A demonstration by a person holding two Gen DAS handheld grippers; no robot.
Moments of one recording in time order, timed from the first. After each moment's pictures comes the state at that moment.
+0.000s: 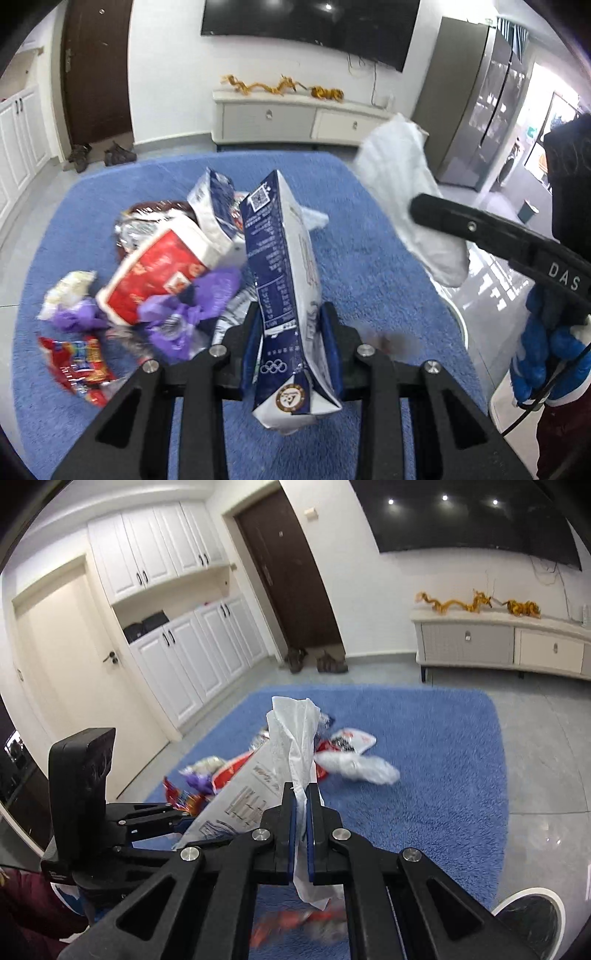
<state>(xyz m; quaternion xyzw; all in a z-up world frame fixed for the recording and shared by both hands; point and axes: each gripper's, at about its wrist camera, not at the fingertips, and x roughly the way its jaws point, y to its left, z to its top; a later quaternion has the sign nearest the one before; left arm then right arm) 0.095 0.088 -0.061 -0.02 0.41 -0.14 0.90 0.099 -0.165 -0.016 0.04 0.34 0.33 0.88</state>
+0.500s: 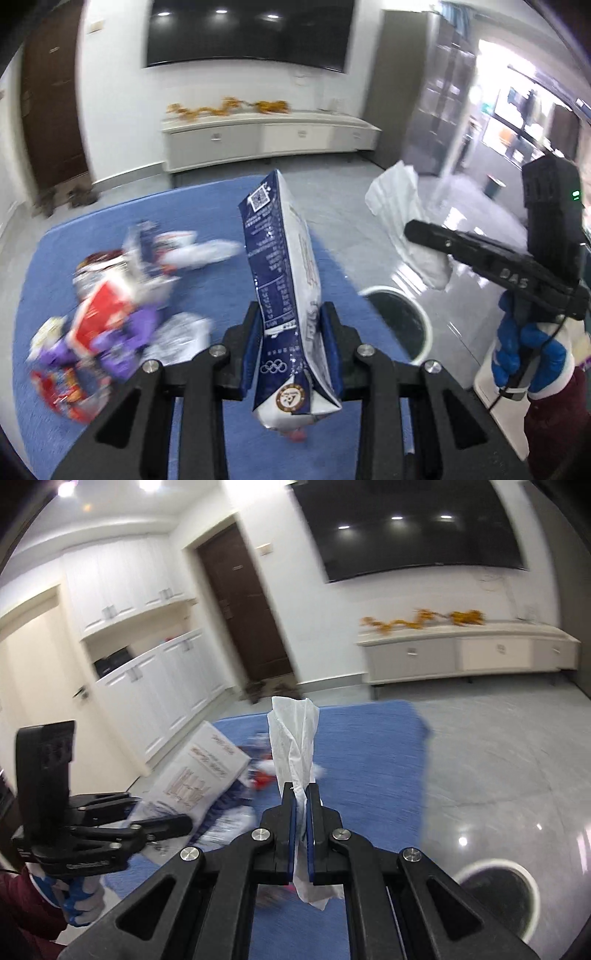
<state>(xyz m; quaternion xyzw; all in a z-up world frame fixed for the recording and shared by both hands) 0.075 -0.009 -0.016 0.03 0.38 -0.24 0.89 0.050 -0.273 -0.006 0.08 0.31 0.23 0.92</state>
